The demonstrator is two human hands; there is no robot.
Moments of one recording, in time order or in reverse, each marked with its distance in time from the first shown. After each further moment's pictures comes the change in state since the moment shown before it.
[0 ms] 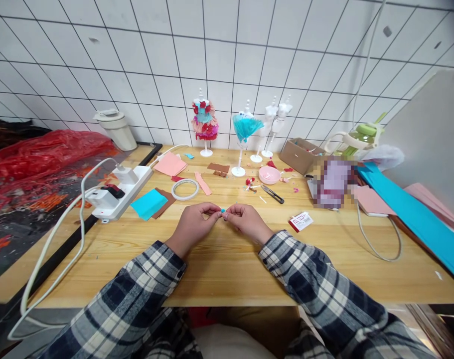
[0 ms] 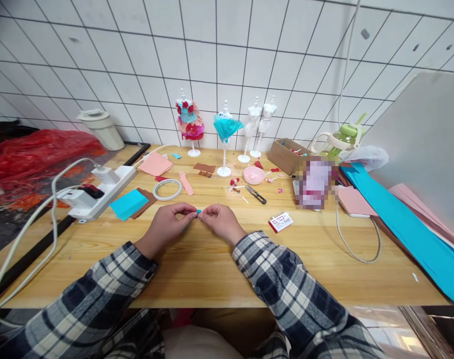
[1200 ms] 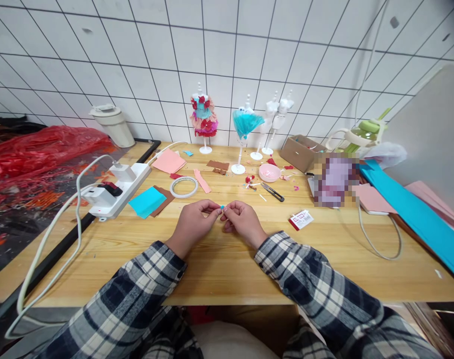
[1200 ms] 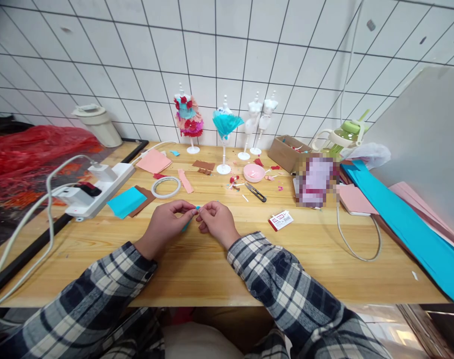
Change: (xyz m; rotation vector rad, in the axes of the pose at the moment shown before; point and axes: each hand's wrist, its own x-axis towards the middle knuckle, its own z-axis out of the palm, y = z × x) left_hand -0.001 0.006 0.003 -0.021 0.065 -0.027; right_hand -0.002 0.002 0.016 0.255 0.078 0.098
